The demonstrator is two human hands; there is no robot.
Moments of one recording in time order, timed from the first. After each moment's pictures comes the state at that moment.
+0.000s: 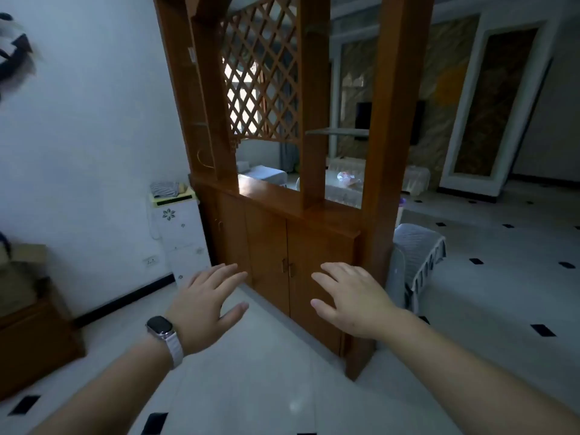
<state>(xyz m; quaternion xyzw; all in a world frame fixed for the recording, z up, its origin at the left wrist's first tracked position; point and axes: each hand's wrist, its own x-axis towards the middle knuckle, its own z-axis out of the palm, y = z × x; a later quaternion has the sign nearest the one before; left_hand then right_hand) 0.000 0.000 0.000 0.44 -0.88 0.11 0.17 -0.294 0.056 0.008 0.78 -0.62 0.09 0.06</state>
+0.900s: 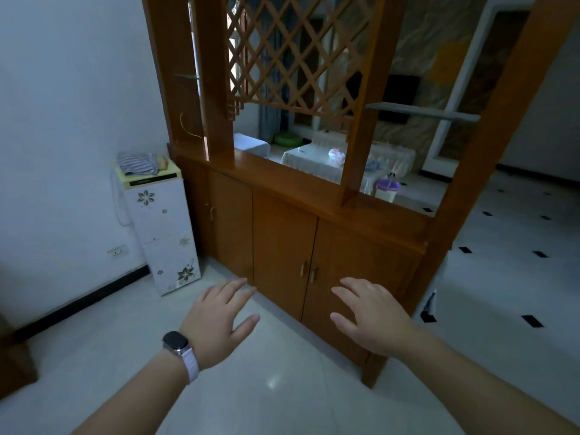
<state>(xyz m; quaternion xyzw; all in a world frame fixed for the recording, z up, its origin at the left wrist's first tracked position) 0.148 -0.334 -0.089 0.40 -0.89 0.01 0.20 -0.145 -0.238 -0.052 0.71 -0.71 0.03 0.00</state>
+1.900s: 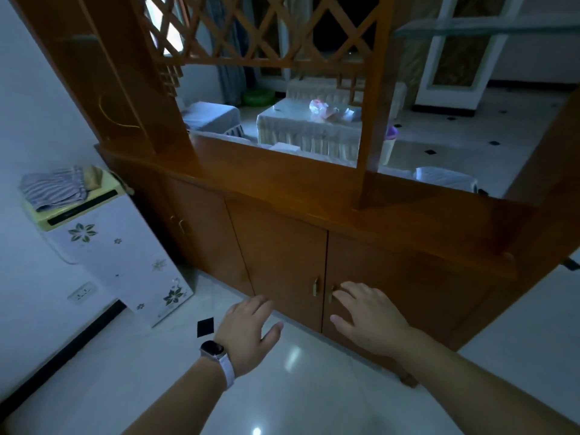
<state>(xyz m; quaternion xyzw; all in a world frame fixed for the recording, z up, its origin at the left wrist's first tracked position) 0.002 -0.664 -0.187 0.34 -0.93 -0.06 0.09 -0.247 -0.547 -0.167 0.65 -0.75 0.03 -0.12</state>
